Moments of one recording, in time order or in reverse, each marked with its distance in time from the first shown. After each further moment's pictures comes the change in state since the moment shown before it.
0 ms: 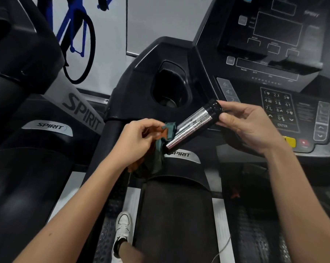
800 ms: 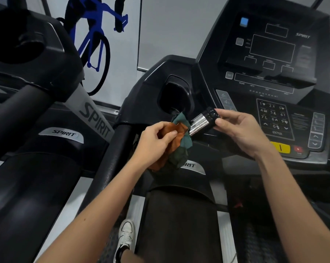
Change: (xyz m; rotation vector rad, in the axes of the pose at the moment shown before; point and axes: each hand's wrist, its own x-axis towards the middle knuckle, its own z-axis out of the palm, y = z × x) left_hand -0.005 0.015 0.028 -0.092 0.141 -0.061; right_hand -0.004 -0.001 0.008 0.011 0.071 0.020
